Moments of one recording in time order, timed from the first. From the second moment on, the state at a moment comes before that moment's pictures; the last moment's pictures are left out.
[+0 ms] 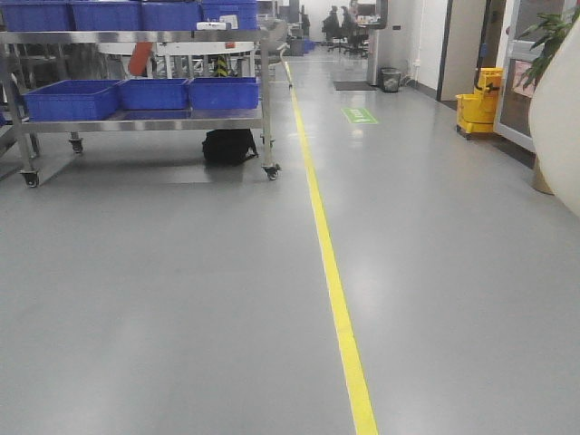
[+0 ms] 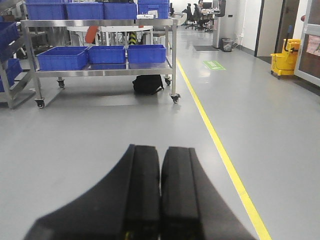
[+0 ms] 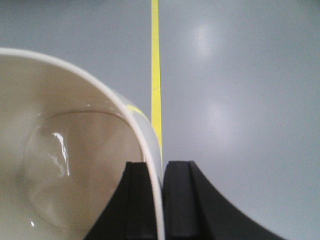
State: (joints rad) left arm -0.08 -0.01 0.01 -0.02 0.09 0.02; right arm 0.03 0.57 -0.53 0.02 0.50 0.10
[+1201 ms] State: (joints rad) left arm -0.08 -0.01 0.01 -0.02 0.09 0.02; right arm 0.03 0.57 -0.53 0.02 0.50 0.10
